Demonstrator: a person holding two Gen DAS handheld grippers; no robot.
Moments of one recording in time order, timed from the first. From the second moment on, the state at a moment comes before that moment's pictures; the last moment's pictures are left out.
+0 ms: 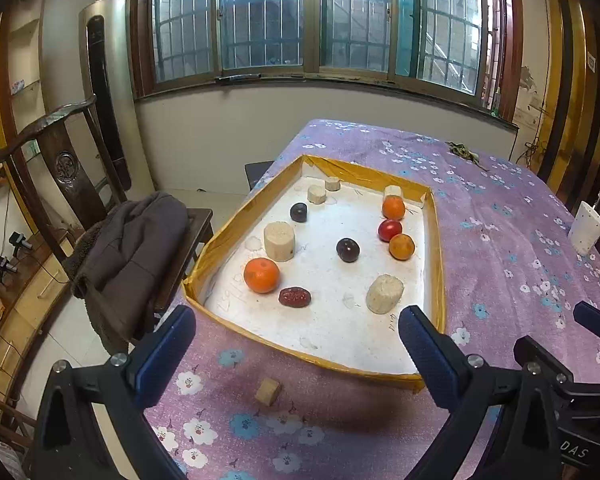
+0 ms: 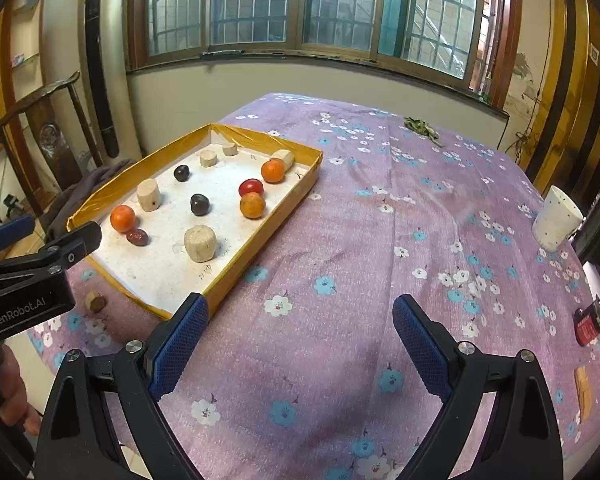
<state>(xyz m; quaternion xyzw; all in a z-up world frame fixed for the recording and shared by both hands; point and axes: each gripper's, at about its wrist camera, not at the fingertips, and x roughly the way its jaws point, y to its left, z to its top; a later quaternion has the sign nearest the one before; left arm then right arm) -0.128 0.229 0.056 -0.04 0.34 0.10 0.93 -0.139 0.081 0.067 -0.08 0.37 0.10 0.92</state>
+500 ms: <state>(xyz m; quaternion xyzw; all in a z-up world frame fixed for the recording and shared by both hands) -0.118 0.235 0.059 -0.05 0.34 0.10 0.93 -0.136 0.080 0.064 -0.06 0.38 0.09 0.92</state>
